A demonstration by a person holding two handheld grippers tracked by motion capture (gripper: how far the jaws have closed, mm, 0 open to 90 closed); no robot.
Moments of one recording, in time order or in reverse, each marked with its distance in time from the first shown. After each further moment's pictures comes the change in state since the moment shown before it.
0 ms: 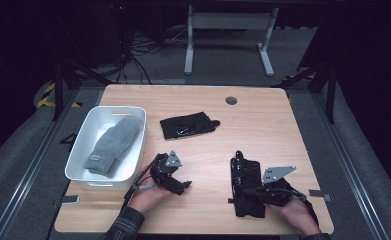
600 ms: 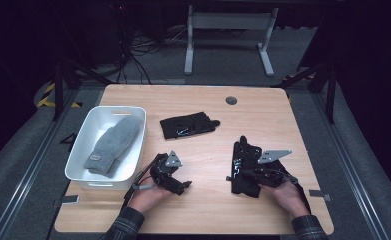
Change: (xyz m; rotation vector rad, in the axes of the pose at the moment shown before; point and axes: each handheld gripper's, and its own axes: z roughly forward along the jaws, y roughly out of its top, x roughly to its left) left arm 0.000 0.000 0.000 0.000 -0.001 0.000; right arm -0.040 0.023 0.015 -0.037 -0.118 0.076
